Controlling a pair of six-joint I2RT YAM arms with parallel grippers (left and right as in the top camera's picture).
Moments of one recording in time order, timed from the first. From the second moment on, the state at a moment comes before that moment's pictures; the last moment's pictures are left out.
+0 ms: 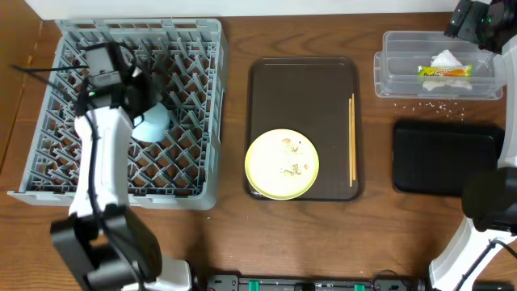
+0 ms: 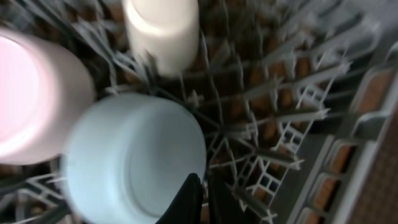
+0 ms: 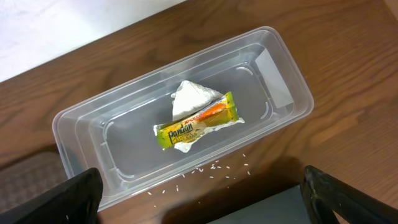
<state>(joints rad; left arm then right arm) 0.25 1.67 1.37 -0.70 0.02 -0.34 -0.11 2.04 2.23 -1.16 0.20 0.31</state>
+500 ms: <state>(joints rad) 0.31 1.76 1.36 -0.72 -0.05 -0.37 -0.11 2.04 2.23 -1.16 0.20 0.31</state>
